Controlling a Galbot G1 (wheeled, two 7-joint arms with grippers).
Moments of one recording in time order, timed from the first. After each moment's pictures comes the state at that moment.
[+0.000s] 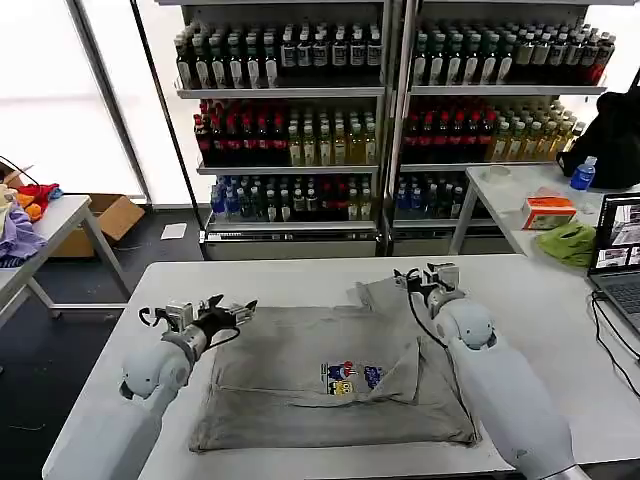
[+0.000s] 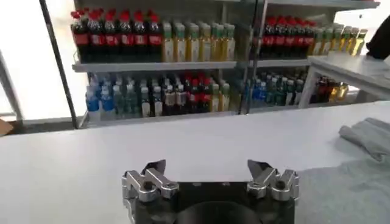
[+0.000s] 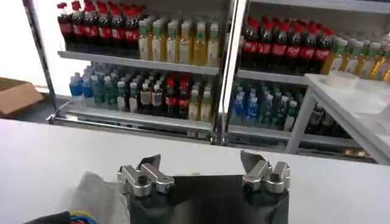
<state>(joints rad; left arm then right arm) 0.86 -1.06 -0.25 -1.60 -0.60 0.55 -0.01 -0.59 1.18 0.15 1.36 0.48 -0.57 0.14</state>
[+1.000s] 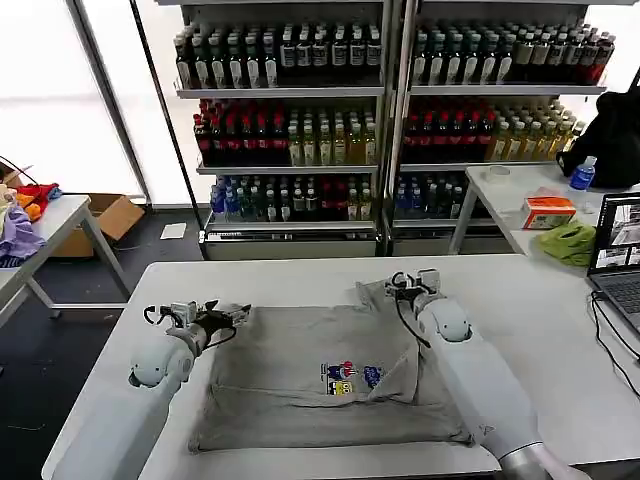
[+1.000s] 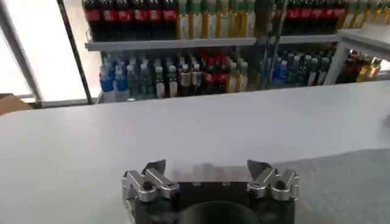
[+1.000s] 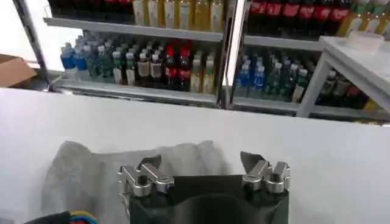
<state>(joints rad) 0.80 -1.07 -0.23 -1.46 -0.57 0.55 -0.01 -0.55 1.28 0.13 1.16 0.42 -0.54 0.10</state>
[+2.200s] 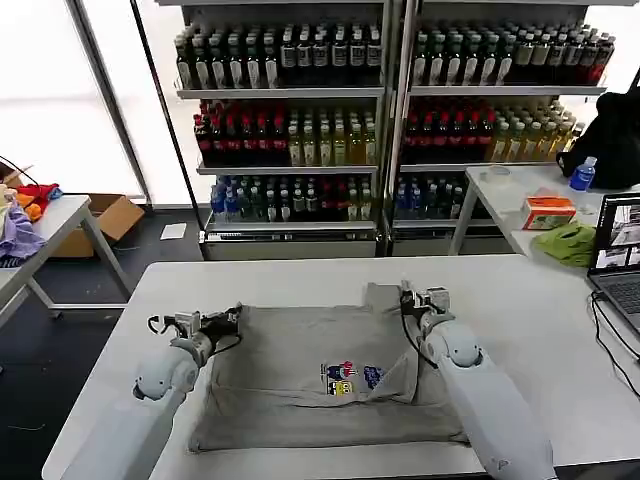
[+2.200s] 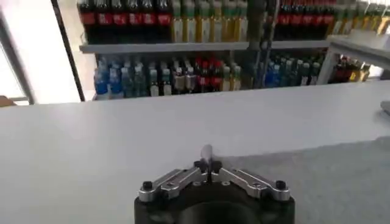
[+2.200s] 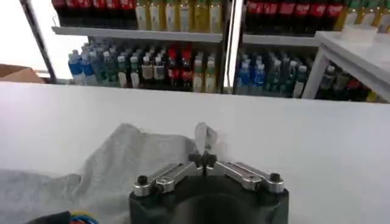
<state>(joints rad) 0.86 -1.09 -0.24 -1.52 -0.56 0.49 -0.03 -0.70 1.22 0.20 1.38 0.49 -0.56 0.12</state>
